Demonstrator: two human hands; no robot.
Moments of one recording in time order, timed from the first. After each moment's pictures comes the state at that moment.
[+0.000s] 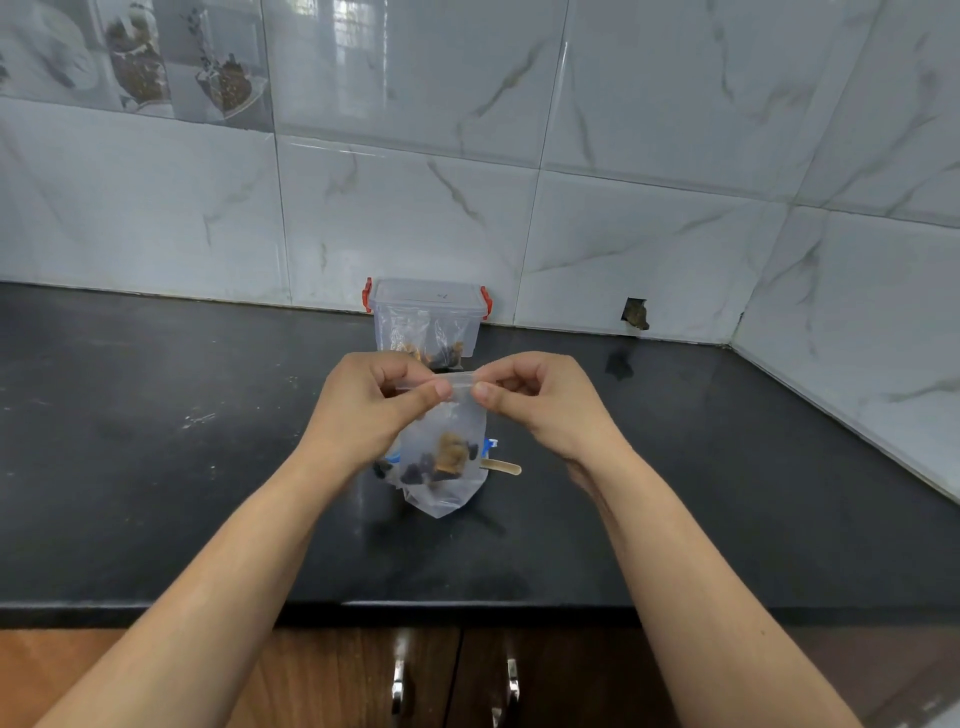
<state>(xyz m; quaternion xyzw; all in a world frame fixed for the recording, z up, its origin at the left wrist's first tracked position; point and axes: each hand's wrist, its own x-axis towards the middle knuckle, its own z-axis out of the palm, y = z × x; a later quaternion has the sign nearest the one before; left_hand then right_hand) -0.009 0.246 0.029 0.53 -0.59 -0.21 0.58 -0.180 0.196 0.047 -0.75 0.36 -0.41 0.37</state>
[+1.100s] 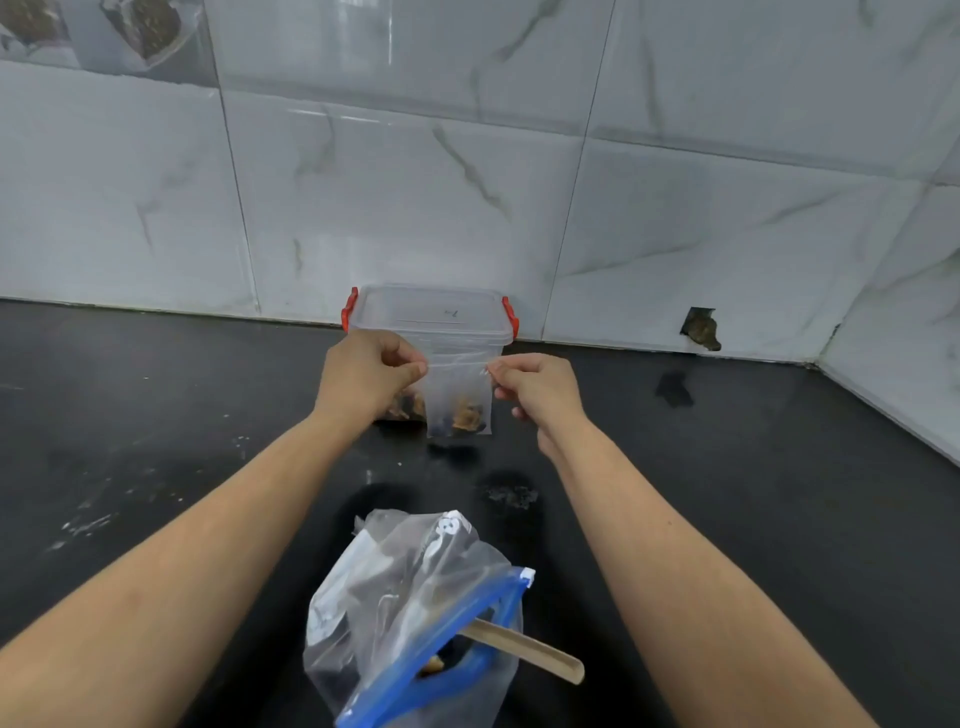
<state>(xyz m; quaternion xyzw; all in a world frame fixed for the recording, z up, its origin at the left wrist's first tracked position) 0.068 0.023 0.005 0.68 -0.53 -0.15 0.49 -0.104 -0.034 0.000 -0.58 0.50 -0.44 0.47</state>
